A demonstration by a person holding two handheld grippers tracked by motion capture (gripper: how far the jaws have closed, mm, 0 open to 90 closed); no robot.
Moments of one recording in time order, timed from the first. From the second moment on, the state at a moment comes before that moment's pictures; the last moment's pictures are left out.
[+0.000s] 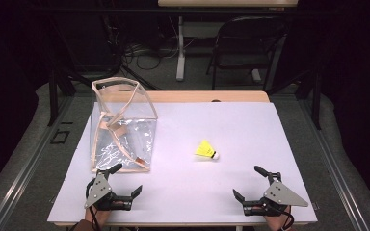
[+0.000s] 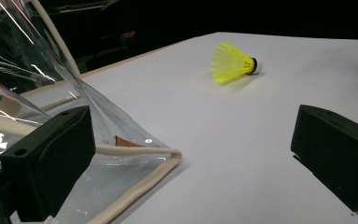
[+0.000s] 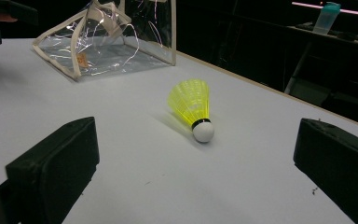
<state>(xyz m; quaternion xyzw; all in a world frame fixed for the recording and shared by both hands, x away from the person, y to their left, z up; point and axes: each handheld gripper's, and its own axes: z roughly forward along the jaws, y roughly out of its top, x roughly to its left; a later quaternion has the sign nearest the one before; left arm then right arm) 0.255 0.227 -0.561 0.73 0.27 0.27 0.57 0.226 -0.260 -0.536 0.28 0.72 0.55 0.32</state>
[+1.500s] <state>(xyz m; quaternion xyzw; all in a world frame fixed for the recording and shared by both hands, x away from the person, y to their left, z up) 0.279 0.189 -0.546 0.79 0.23 0.20 0.53 0.230 -0.257 -0.538 0.28 0.73 0.54 0.31</state>
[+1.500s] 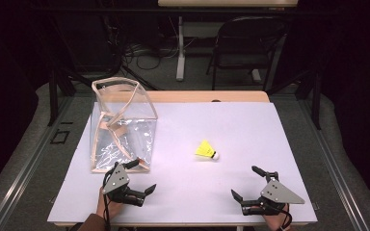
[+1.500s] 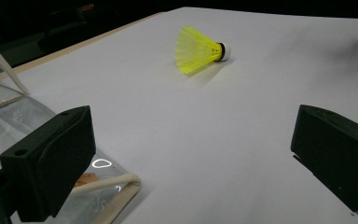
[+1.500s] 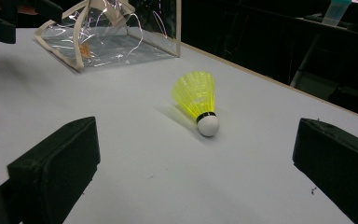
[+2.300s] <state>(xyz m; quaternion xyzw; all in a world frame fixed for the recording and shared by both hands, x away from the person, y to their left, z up) 0.303 0.160 -0.535 0.81 0.23 0.18 0.51 0.231 -0.258 -0.539 0.28 0.74 0.53 0.31</state>
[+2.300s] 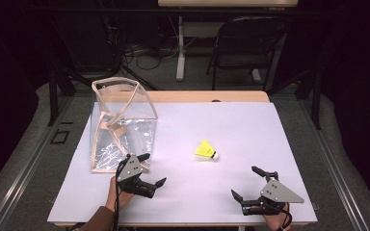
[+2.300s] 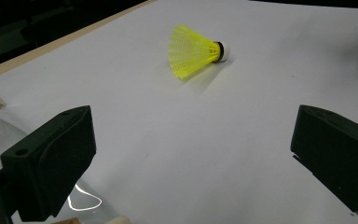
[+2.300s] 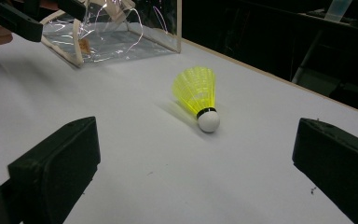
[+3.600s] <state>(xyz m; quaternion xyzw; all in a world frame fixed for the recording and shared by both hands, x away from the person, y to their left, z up) 0.350 0.106 -0.521 0.84 0.22 0.14 0.47 0.230 -0.258 -0.539 0.28 0.74 0.53 0.31</state>
